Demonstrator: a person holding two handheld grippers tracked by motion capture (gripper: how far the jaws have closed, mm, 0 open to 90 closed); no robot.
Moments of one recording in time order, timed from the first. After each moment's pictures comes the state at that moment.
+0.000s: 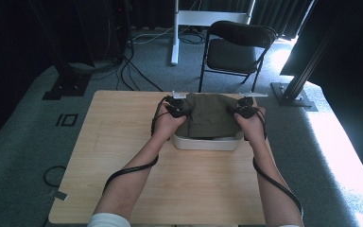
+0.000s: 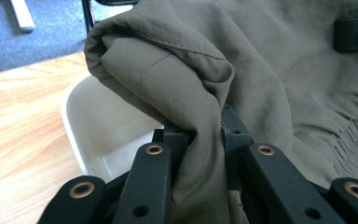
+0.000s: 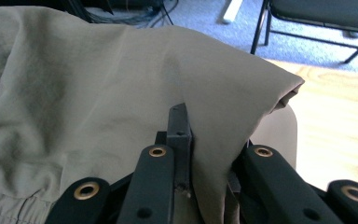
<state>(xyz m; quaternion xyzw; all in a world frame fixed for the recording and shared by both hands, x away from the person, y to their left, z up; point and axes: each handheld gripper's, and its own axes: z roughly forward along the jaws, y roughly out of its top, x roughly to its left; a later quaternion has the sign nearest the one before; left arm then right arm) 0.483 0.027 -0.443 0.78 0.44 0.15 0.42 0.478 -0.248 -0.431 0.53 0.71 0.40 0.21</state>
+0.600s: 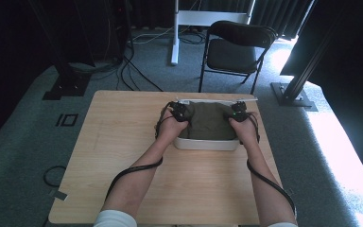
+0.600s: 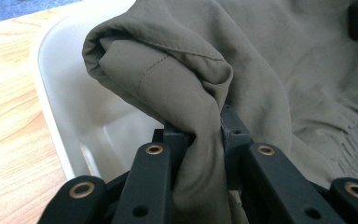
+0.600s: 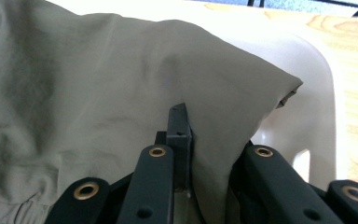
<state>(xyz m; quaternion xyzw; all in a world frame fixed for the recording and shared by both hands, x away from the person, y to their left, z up) 0.494 0.016 -0.475 0.81 0.45 0.15 0.35 0.495 -0.239 -0.470 0.56 0.73 0.35 0.18</state>
